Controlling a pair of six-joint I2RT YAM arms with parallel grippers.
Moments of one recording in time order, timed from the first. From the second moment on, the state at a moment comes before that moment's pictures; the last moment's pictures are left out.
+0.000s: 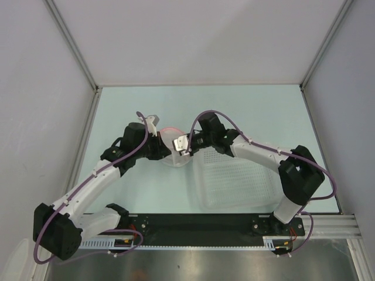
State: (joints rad) left arm -0.45 1.06 0.80 -0.42 0.23 -0.47; right arm 0.78 1.67 1.18 -0.06 -0.70 -1.04
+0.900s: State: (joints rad) left arm -0.40 0.64 0.57 -0.20 0.20 -0.53; right arm 0.75 1.72 1.34 -0.32 -0.72 -0.35
